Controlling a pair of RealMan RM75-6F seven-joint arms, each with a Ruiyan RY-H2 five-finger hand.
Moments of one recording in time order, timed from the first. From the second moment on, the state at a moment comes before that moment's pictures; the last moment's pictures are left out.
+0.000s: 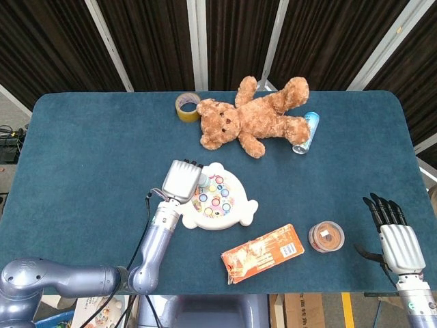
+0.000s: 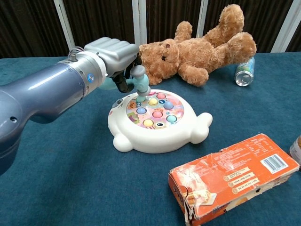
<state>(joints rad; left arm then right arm) -0.98 -1.82 -0.37 -1.53 0.72 1.22 1.15 0.11 -1.11 0.05 -1.65 -1.50 1.41 0.05</state>
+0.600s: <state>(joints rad) -1.00 -1.86 -0.33 -1.45 0.68 1.23 1.12 0.11 -1.10 0.04 -1.66 -1.50 1.41 0.06</state>
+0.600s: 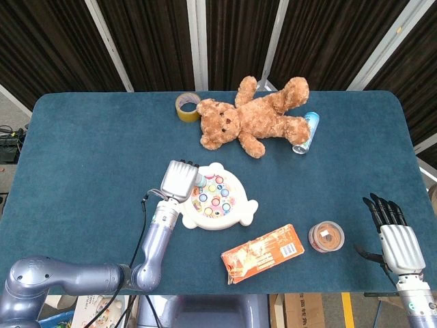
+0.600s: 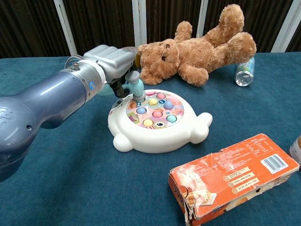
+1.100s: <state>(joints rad) -1.01 -1.85 -0.32 -1.46 0.69 1.24 1.09 0.11 -1.10 0.04 -1.66 -1.49 1.41 0.06</state>
